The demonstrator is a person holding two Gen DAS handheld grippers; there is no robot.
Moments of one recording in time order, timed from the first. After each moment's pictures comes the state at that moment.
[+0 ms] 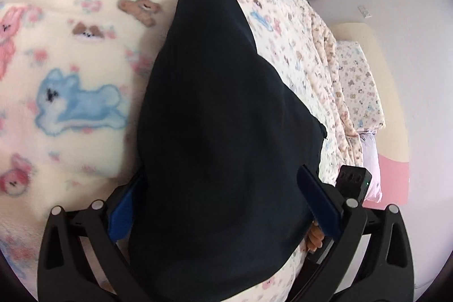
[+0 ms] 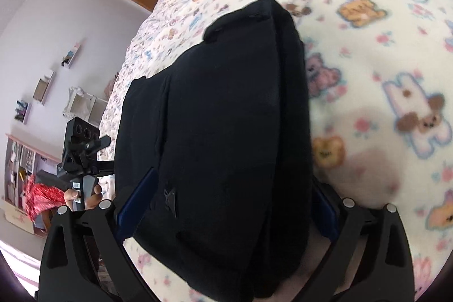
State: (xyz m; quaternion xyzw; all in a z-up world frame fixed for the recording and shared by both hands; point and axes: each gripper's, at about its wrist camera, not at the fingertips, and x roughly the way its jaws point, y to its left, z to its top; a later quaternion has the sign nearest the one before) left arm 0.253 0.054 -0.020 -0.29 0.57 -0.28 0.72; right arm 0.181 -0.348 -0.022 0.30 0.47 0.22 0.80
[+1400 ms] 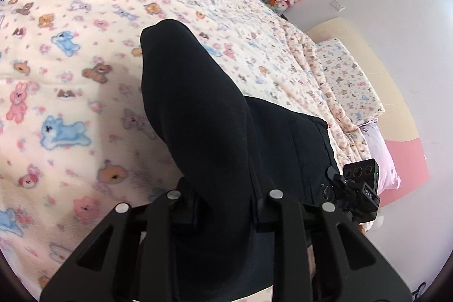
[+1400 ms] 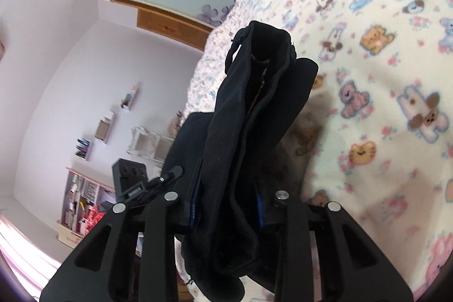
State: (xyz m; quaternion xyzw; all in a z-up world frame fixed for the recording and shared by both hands) left arm 0.223 0.022 0.058 -0.23 0.48 -0.30 0.79; right arm 0.179 -0.383 0.008 0.46 0.35 0.30 0.76
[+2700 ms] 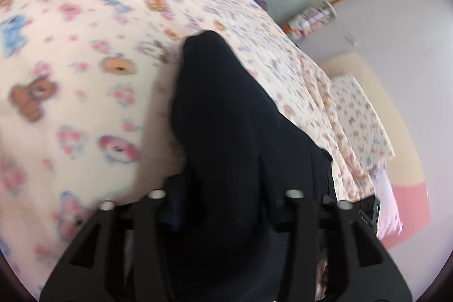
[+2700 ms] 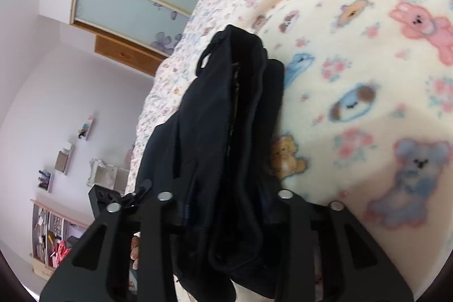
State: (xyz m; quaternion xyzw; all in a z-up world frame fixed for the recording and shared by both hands) left arm 0.311 -0.016 -0.008 -0.31 0.44 -0.24 0.81; right arm 0.233 -0.444 -0.035 0.45 0.38 0.16 0.79
